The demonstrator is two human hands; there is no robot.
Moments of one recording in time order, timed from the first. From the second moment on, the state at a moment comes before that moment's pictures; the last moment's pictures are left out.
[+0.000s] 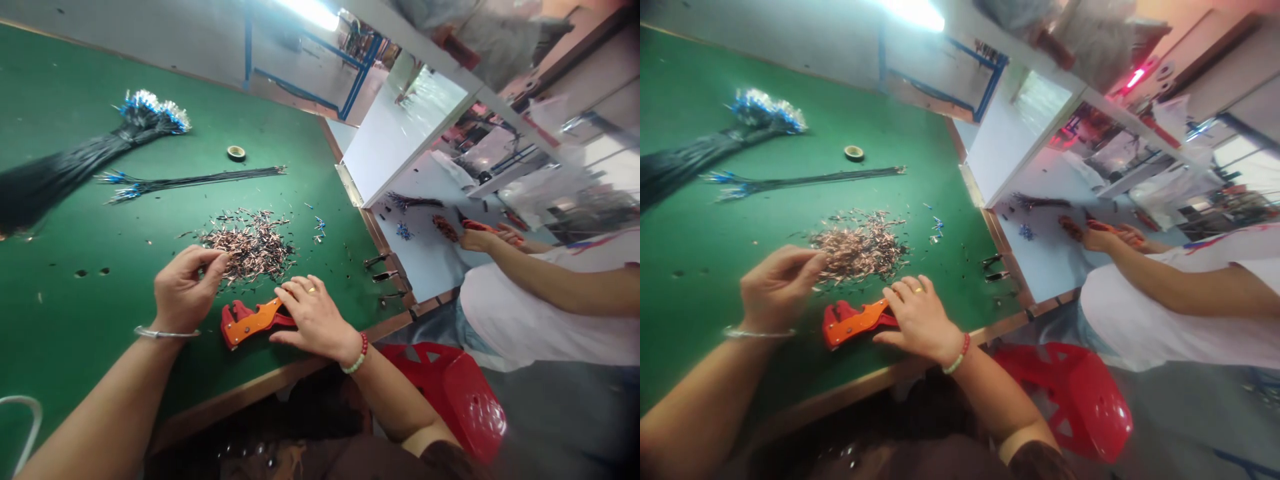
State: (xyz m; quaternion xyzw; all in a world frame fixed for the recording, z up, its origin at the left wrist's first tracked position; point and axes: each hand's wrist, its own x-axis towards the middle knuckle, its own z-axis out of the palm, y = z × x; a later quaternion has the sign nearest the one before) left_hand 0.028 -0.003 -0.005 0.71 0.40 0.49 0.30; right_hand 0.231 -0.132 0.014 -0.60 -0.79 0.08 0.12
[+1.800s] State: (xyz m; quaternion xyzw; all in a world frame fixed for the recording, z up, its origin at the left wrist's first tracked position) left_hand 0.036 -0.032 0.028 0.74 0.32 0.49 0.34; right_hand 0.203 -0.081 -0.028 -0.40 -0.38 0.63 0.55
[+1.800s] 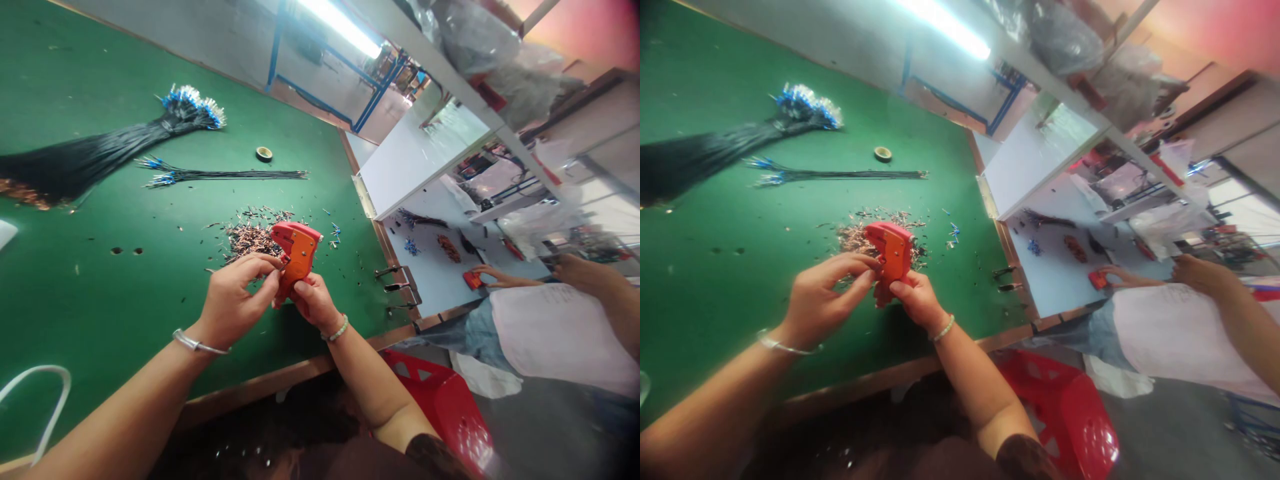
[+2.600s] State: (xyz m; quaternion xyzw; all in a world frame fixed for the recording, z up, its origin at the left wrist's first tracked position) left_hand 0.031 -0.021 0.019 0.70 0.38 0.45 0.40; right_hand 0.222 -0.084 0.007 -0.38 -0.35 0.62 0.59
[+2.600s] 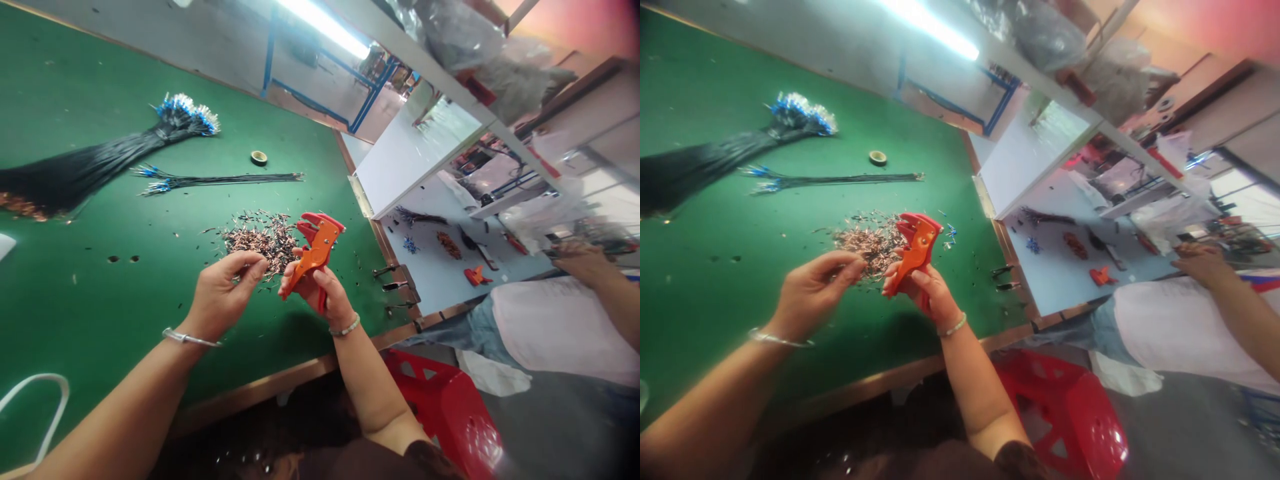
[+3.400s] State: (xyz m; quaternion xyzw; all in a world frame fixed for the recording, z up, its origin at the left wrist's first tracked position) left_hand 0.019 -0.008 0.017 0.79 0.32 0.48 0.23; right_hand 0.223 -0.092 0.005 -0.36 -0.40 0.72 0.44
